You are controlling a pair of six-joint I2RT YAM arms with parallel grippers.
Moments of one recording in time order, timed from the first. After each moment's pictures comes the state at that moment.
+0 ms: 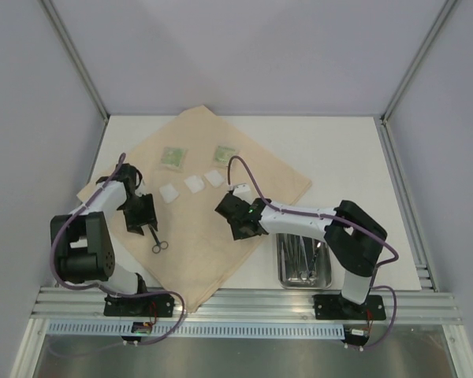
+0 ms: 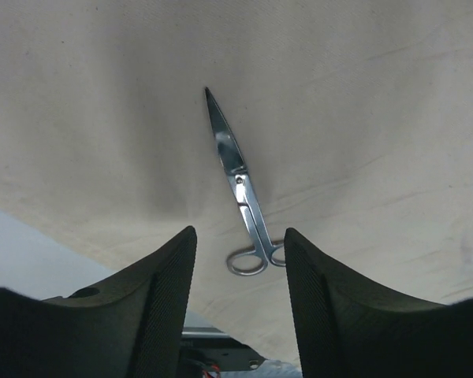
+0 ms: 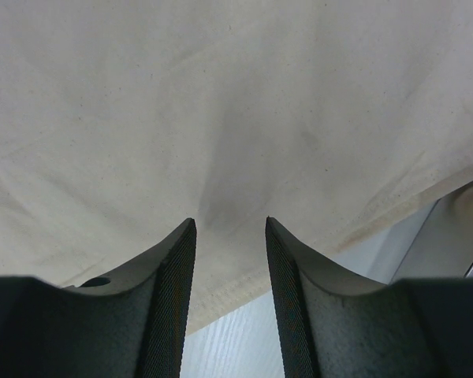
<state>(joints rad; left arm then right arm) 0.10 1.47 0.89 -0.84 0.09 -0.21 1.03 1.81 1.18 -0.57 0.34 0.72</state>
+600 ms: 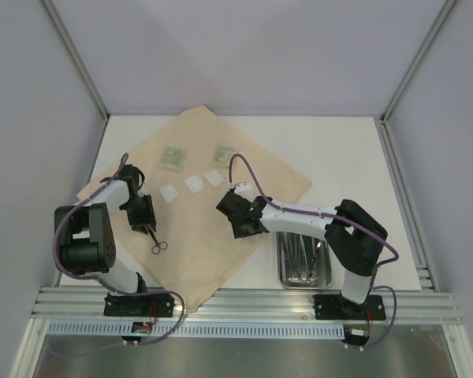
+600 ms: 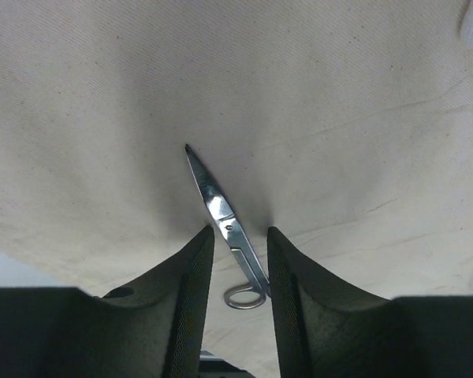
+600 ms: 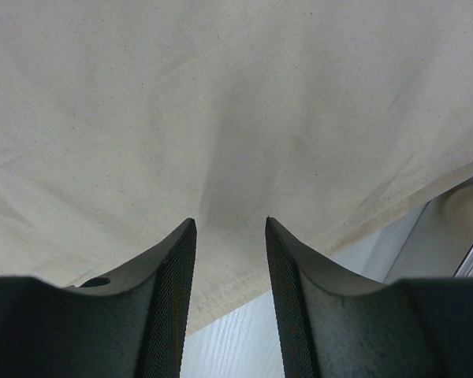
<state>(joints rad) 0.10 1.58 0.87 -0.75 0.07 -0.23 1.01 1.81 1.19 -0.58 0.34 0.72</state>
